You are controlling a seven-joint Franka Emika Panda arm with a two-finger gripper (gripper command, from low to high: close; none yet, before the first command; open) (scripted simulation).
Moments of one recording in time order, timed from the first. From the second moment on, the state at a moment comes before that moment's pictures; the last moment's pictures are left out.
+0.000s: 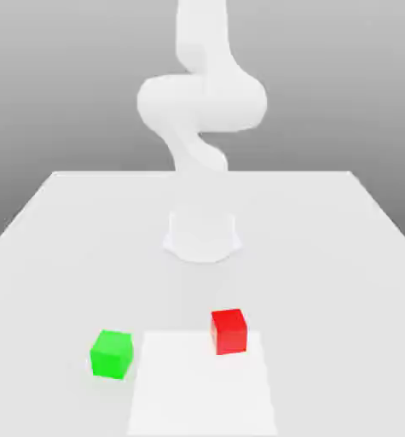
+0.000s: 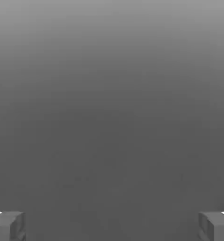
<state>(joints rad) 0.01 -0.74 0.00 -2.37 0.00 2.35 0.79</state>
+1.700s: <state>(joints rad) 0.02 -0.12 -0.14 -2.85 -0.02 2.74 0.43</state>
